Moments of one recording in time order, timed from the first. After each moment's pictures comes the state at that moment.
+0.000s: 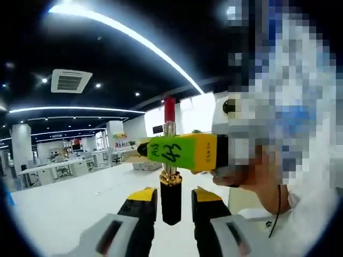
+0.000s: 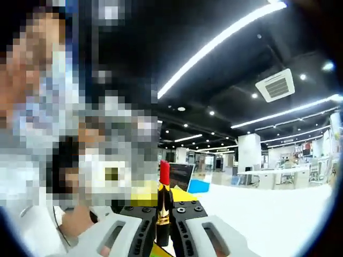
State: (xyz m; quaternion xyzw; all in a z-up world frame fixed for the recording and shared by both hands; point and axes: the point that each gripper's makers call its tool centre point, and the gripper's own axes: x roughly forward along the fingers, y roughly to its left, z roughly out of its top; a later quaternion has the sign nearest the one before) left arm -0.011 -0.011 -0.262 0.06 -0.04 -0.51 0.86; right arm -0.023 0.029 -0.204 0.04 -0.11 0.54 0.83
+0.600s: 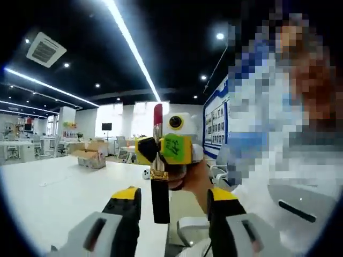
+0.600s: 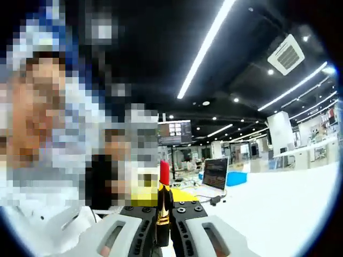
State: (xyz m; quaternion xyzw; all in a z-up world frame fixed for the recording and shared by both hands) left arm -0.071 -0.019 -0.253 -0.03 0.00 -0.69 0.72; right arm -0.063 0.029 -0.199 0.12 -0.06 0.67 0.73
